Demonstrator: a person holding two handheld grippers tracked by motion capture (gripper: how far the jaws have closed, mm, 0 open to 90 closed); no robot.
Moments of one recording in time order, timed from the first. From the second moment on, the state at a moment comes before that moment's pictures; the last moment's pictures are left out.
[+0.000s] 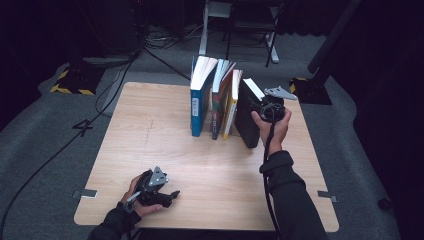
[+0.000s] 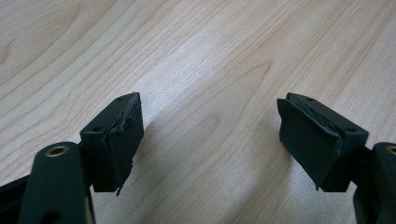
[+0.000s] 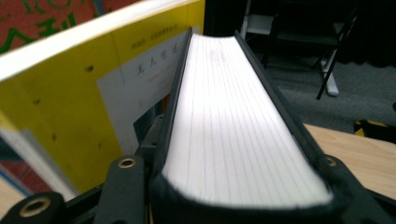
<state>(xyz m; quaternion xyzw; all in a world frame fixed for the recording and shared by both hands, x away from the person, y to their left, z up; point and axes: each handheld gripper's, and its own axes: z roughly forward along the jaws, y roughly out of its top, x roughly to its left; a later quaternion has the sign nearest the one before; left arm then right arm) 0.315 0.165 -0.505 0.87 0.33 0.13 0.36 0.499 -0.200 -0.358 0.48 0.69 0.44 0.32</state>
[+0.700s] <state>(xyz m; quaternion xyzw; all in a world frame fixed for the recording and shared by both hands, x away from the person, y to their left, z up) 0.314 0.165 -0.505 0.87 0.33 0.13 0.35 0.469 -0.210 -0.359 0.47 0.73 0.41 0.28</state>
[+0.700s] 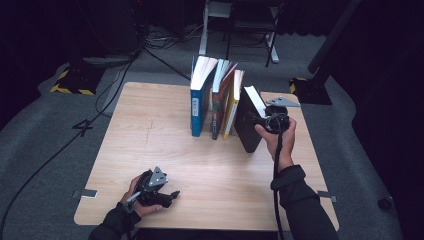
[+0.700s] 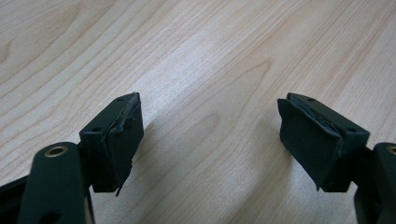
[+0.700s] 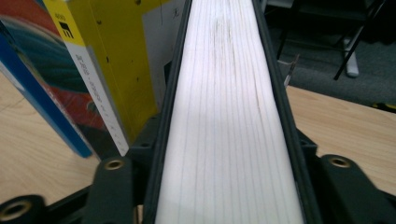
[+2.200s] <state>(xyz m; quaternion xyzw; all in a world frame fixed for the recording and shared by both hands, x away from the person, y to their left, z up) 0.312 0.164 -0.504 0.87 0.31 0.12 0.36 0.543 -0.185 -0.326 0.50 0.71 0.39 0.31</state>
